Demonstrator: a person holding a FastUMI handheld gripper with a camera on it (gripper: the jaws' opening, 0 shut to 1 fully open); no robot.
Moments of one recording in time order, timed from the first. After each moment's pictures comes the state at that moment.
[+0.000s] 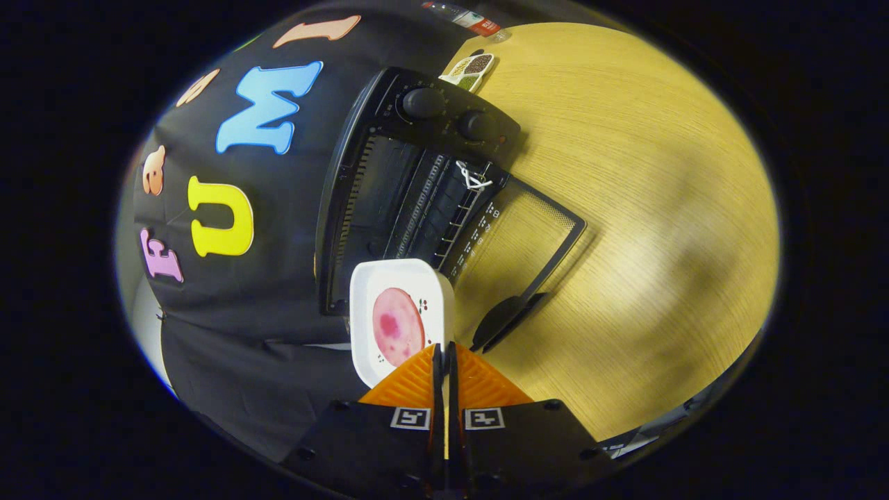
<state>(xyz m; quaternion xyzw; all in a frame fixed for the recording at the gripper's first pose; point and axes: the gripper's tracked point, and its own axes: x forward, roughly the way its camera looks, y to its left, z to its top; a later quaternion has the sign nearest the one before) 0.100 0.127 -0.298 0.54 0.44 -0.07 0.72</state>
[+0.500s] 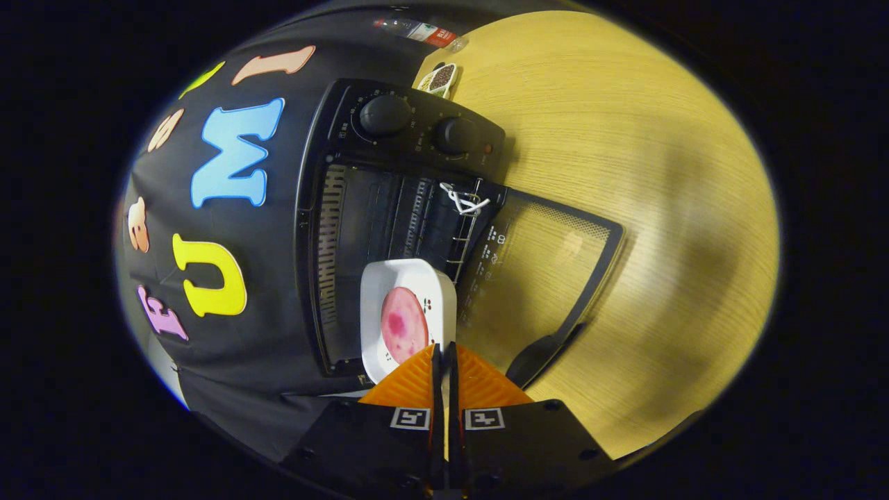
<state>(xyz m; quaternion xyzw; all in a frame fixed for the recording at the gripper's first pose) 0.160 0.130 -0.317 0.60 0.37 -0.14 0.69</state>
